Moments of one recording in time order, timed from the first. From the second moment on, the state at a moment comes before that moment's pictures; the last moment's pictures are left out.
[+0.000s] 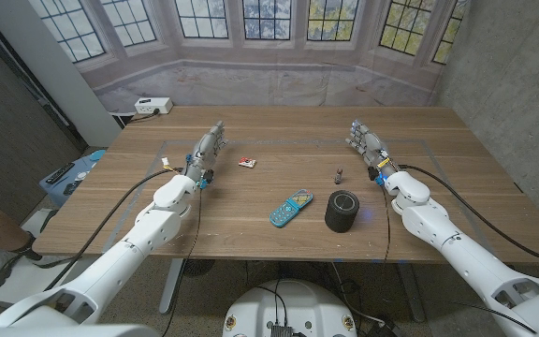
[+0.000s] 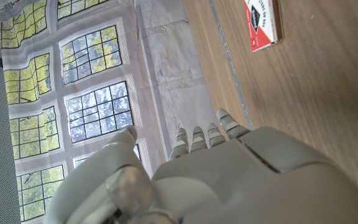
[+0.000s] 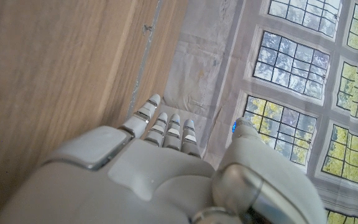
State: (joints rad) left arm 0.89 0.54 0.38 -1.39 -0.62 -0.25 0.03; left_hand 0.40 0.17 0.44 0.08 0.18 0.03 0.02 0.19 0.17 -0.03 0.06 0.20 0.18 -0.06 0.06 0.18 0.17 -0.01 0.05 0.40 0.17; right arm -0.83 -0.49 -0.38 -1.25 0.66 0.29 0.06; right_hand 0.44 0.16 0.21 -0.06 0.18 0.10 -0.01 0.21 0.19 0.11 0.02 0.20 0.20 0.03 -0.02 0.20 0.22 0.25 -0.04 0.19 0.17
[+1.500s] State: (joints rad) left arm 0.90 0.85 0.41 -1.63 -0.24 -0.15 0.06; left_hand 0.50 0.15 0.49 -0.06 0.19 0.11 0.01 0.19 0.17 -0.01 0.05 0.20 0.18 -0.03 0.06 0.18 0.16 0.05 0.06 0.35 0.17; right arm -0.87 -0.48 -0.39 -1.34 0.59 0.31 -0.06; right_hand 0.48 0.16 0.24 -0.10 0.18 0.12 0.02 0.21 0.19 0.11 0.03 0.20 0.20 0.03 -0.01 0.20 0.20 0.25 -0.04 0.19 0.17
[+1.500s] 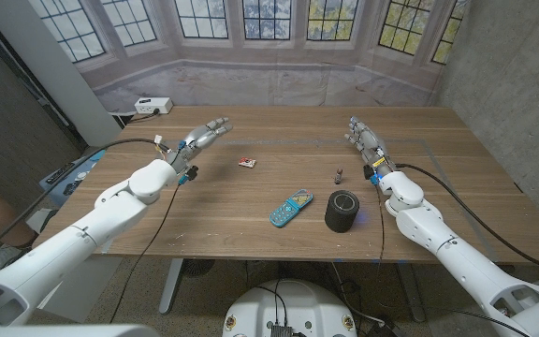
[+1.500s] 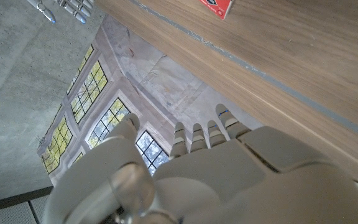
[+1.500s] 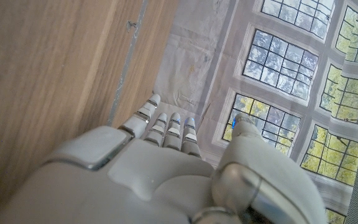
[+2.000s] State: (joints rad) left arm 0.85 0.91 0.44 -1.68 -0.07 -0.10 0.03; left_hand 0.52 0.13 0.49 -0.11 0.20 0.12 0.00 0.19 0.17 -0.03 0.07 0.20 0.19 -0.03 0.11 0.18 0.17 0.07 0.10 0.33 0.17; right arm -0.88 -0.48 -0.39 -1.37 0.57 0.31 -0.10; right_hand 0.49 0.15 0.24 -0.11 0.18 0.14 0.02 0.21 0.19 0.12 0.04 0.20 0.20 0.03 0.00 0.20 0.20 0.25 -0.04 0.19 0.17
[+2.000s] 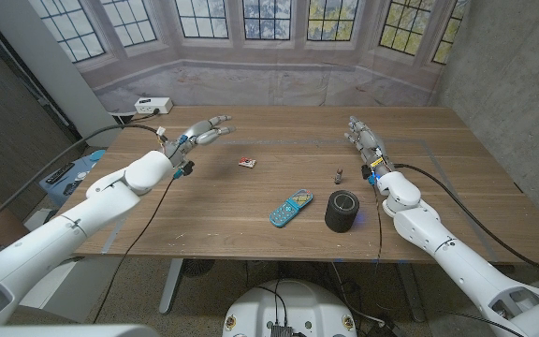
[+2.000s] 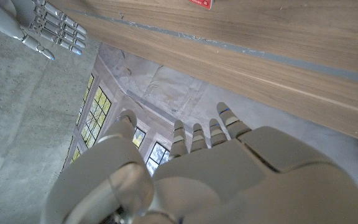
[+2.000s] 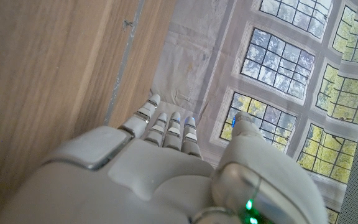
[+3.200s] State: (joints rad) left arm 0.61 0.99 0.57 -1.73 0.26 -0.02 -0.25; left_hand 0.69 0.10 0.54 -0.20 0.24 0.19 0.05 0.21 0.18 -0.09 0.06 0.20 0.19 -0.06 0.10 0.18 0.17 0.11 0.09 0.29 0.17; right arm -0.94 -0.54 -0.37 -1.48 0.54 0.27 -0.16; right_hand 0.54 0.13 0.26 -0.15 0.18 0.15 0.04 0.21 0.19 0.12 0.06 0.20 0.20 0.03 0.02 0.20 0.20 0.26 -0.04 0.19 0.17
